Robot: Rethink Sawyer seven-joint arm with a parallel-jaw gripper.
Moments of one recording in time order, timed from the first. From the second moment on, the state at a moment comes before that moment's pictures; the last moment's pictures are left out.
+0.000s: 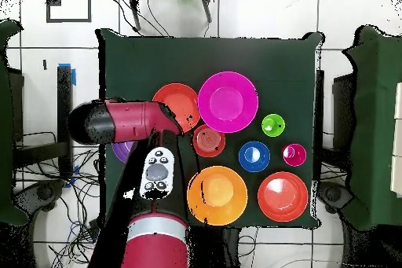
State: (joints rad) arm 0.13 -0.58 -0.04 1.51 0.06 0.43 1.85
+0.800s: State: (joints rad) arm 0.11 -0.46 -0.07 1.42 0.06 0.33 1.85
